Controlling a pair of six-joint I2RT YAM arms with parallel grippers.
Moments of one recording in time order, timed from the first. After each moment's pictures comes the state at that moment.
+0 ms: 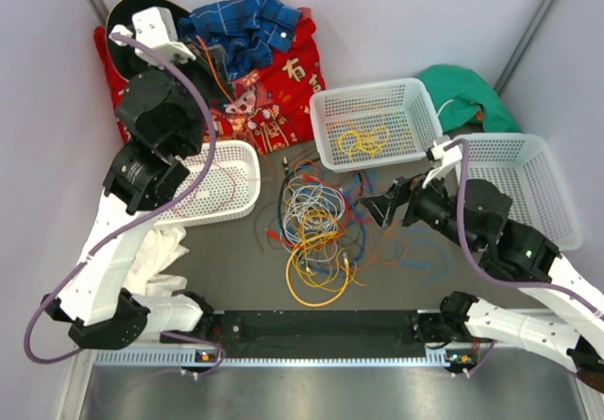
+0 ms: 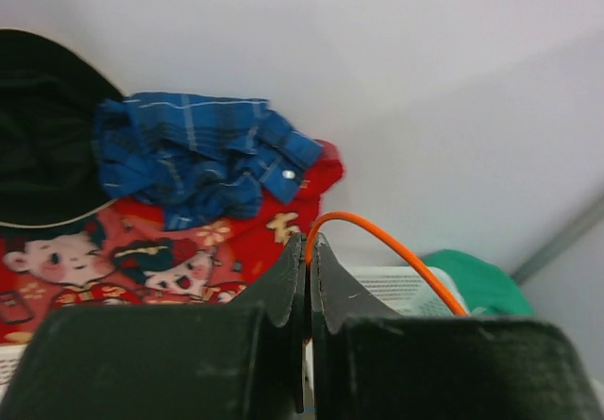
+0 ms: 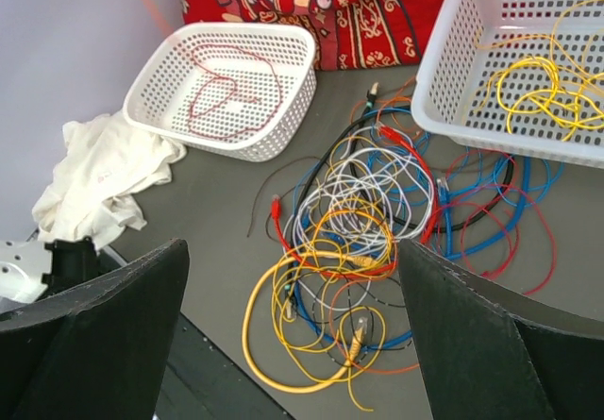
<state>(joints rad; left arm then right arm) -0.64 1.26 1.86 -0.37 -0.55 -0.26 0.93 0.73 1.08 -0.52 0.22 0.40</state>
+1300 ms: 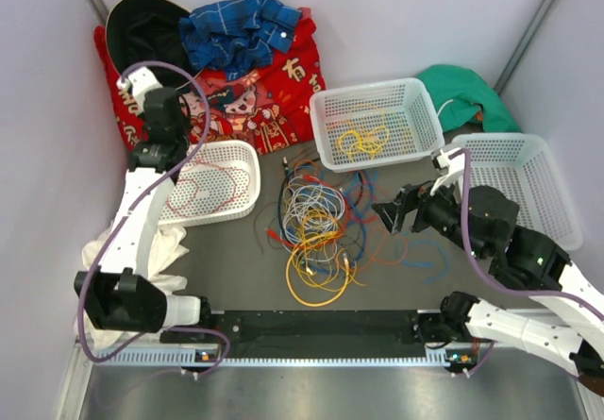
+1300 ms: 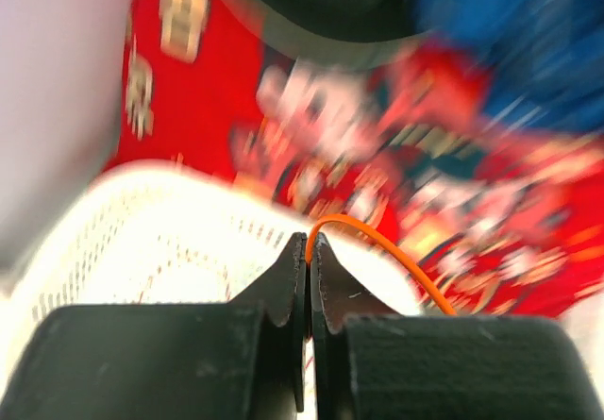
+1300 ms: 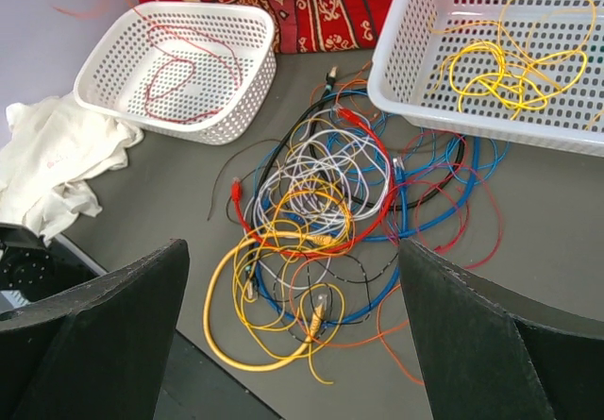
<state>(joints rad) -0.08 1.31 1.42 -0.36 -0.48 -0.40 0.93 0.69 1.07 -0.62 0.28 0.35</state>
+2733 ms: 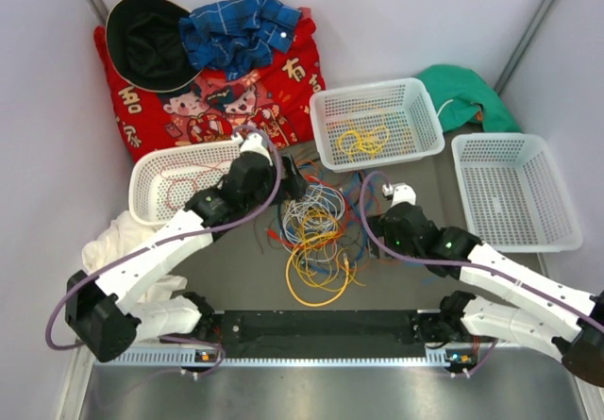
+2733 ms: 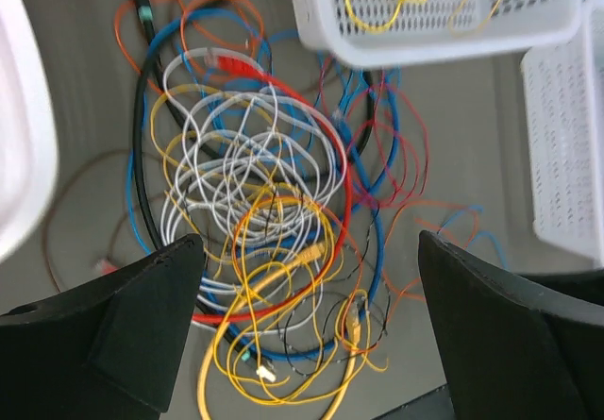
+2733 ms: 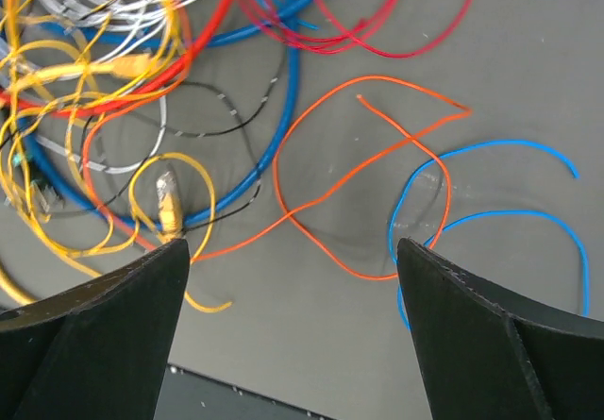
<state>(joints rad) -0.64 1.17 1.02 -0.39 -0.15 -0.72 0.86 0.90 0.67 -0.61 0.30 0.49</state>
